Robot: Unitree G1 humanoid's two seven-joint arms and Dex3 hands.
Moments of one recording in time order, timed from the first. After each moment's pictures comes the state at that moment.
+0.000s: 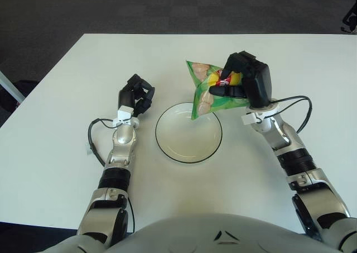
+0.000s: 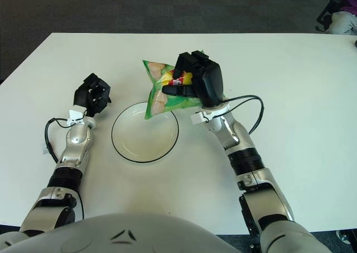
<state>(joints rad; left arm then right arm) -0.22 0.07 0.08 0.43 0.11 -0.49 0.18 -0.39 -0.31 0.23 0.21 -0.73 -0.67 -0.64</state>
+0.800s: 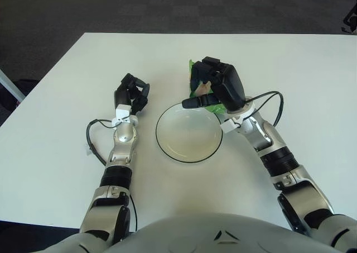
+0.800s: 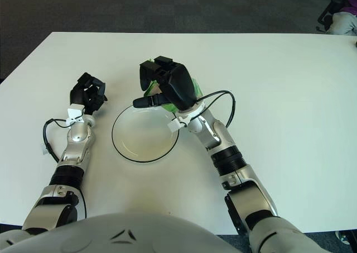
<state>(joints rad) -0.24 0.05 0.09 0.44 0.11 -0.46 0.28 -0.40 -0.20 0.32 0.08 -0.72 -0.64 -0.39</state>
